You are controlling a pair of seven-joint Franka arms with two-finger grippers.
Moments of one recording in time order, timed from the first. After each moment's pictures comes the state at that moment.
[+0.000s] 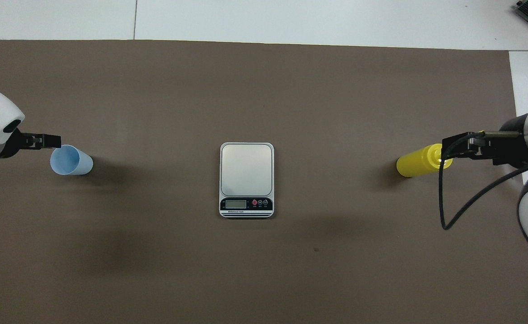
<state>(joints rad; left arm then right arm) 0.06 0.10 0.05 -2.03 0.03 2.29 0.13 -0.06 -0.06 0.11 -1.67 -0.01 1.62 0.17</state>
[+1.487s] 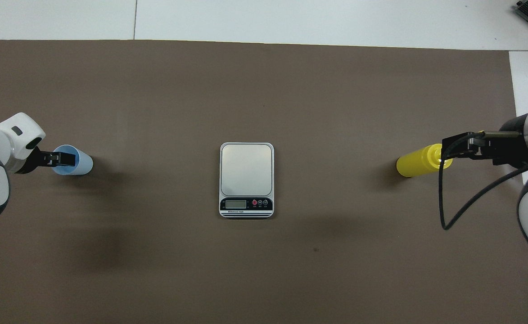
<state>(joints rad) 0.06 0.12 0.06 -2.13 0.03 2.33 0.14 -0.06 -0.06 0.11 -1.67 -0.01 1.62 0.17</state>
